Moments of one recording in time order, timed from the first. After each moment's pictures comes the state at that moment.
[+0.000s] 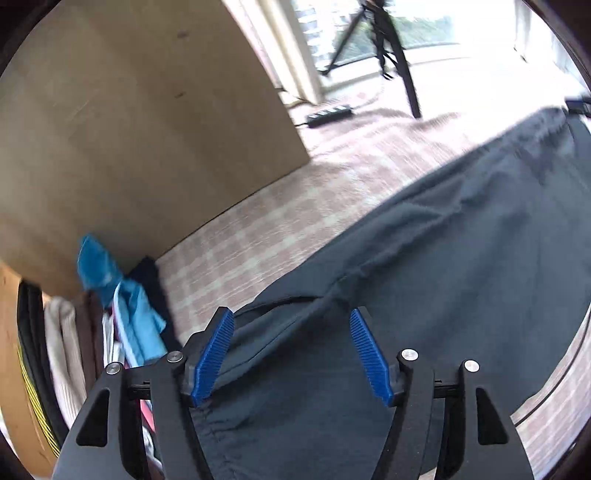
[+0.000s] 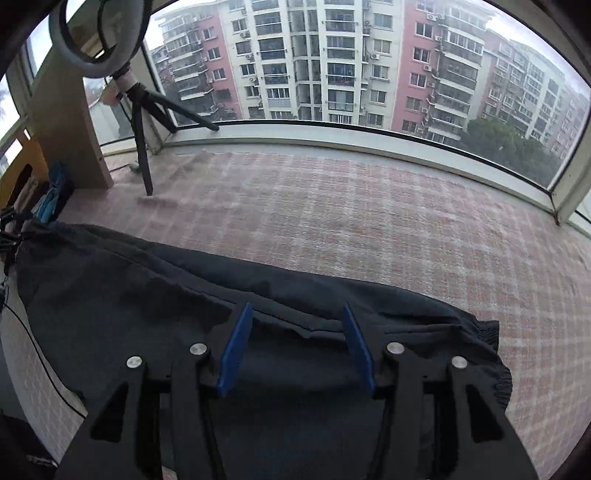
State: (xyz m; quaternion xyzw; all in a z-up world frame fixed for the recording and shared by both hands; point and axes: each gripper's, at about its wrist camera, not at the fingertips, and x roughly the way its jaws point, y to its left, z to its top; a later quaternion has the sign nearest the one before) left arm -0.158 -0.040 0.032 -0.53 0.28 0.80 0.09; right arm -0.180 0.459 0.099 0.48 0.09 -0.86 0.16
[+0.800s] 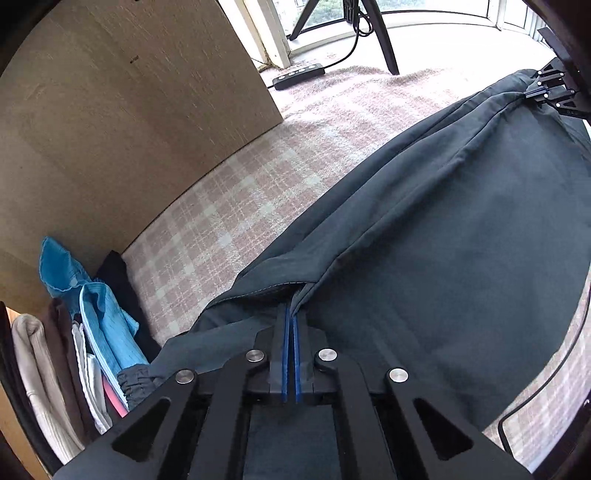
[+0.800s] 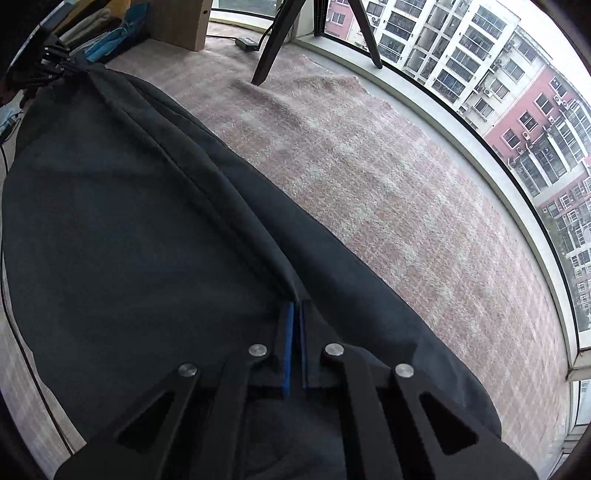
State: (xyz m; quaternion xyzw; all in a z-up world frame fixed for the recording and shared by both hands) left arm -0.146 -0.073 0.020 -0.56 0.24 0.78 0.13; right arm -0.189 0.358 0.044 0.51 0.26 -0.78 0.27
